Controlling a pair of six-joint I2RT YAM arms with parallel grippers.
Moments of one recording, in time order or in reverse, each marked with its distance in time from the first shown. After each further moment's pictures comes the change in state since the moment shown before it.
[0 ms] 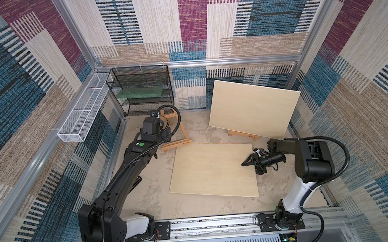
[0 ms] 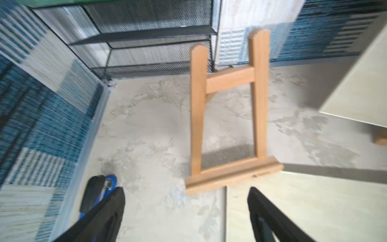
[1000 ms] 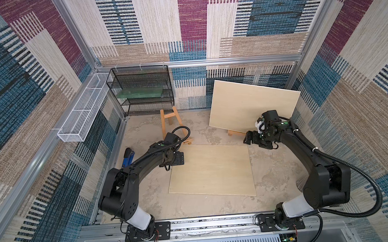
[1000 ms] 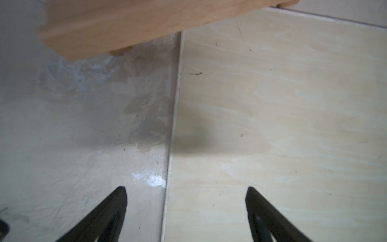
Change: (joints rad) left arm -0.084 0.328 -0.153 -0.141 0.211 -0.290; right arm 0.246 -0.328 0.362 -0.046 0.669 0.165
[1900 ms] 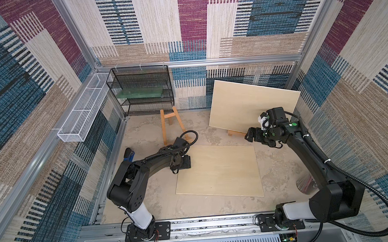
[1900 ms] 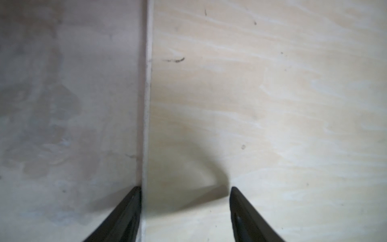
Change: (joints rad) left arm -0.124 0.084 -0.057 0.159 0.114 -0.111; right arm 0.019 -0.116 0.024 -0.028 0.019 0.002
